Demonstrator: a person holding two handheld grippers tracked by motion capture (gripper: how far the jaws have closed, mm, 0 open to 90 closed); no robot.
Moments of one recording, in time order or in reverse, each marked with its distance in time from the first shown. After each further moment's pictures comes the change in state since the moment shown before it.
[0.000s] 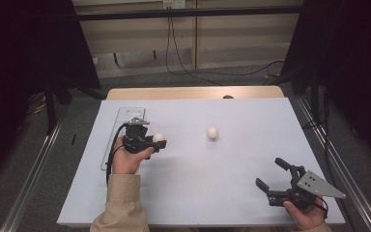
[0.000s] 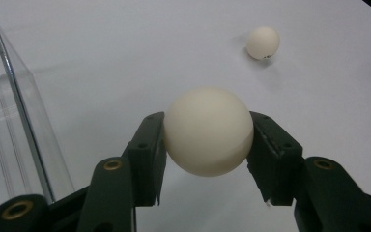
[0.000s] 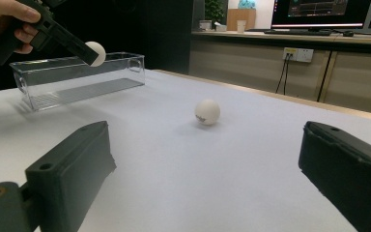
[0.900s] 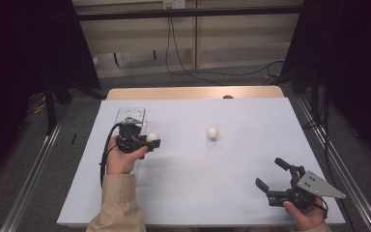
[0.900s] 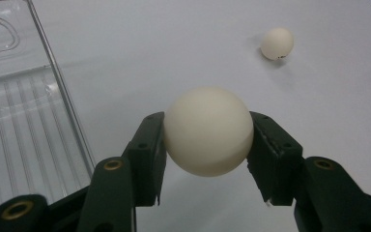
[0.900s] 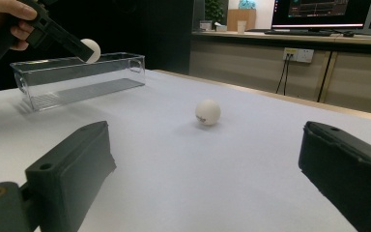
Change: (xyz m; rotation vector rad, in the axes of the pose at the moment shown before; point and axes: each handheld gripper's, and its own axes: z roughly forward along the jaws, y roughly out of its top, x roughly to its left) left arm 0.009 -0.002 -0.012 -0.003 0.032 -0.014; right arm 0.001 0.000 0.000 -0.003 0.000 0.002
